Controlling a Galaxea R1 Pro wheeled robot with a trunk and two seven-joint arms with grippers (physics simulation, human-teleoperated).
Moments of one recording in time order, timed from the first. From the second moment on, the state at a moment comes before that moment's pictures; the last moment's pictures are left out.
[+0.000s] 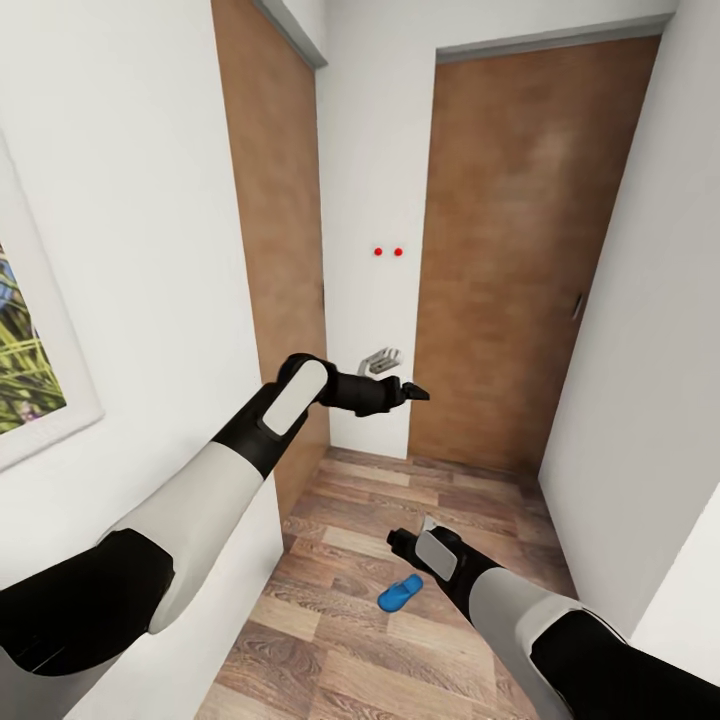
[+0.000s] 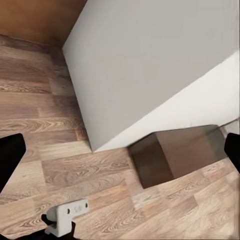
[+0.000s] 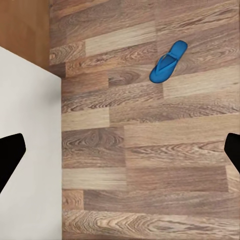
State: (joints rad) left arm -1.19 -0.17 -0.45 -0.81 1.05 0.95 0.06; right arm -0.89 0.17 0.46 -0.15 -0.99 0.22 -0.28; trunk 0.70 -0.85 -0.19
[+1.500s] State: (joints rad) left arm -1.19 -0.17 -0.48 -0.81 1.05 0.95 -0.03; right arm -0.89 0.17 0.46 -0.15 -0.99 0.22 -0.28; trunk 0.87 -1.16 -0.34
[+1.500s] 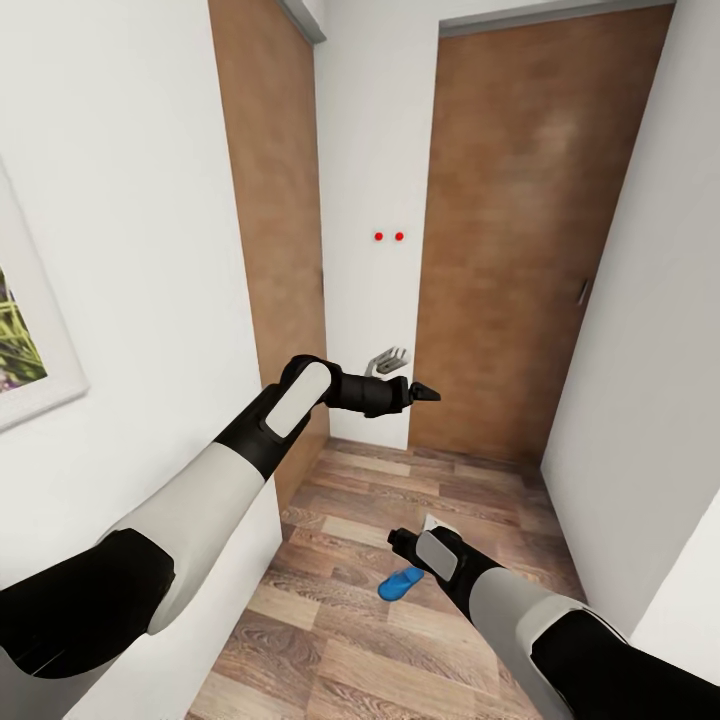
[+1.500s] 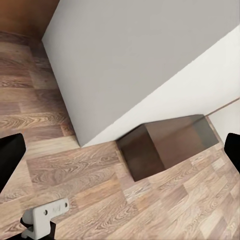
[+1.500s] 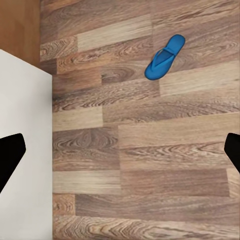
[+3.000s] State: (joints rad) left arm -1.19 -0.17 -0.48 -0.81 1.05 0.95 -0.03; right arm -0.91 0.16 0.47 -0.16 -0.96 0.30 -0.43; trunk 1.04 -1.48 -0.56
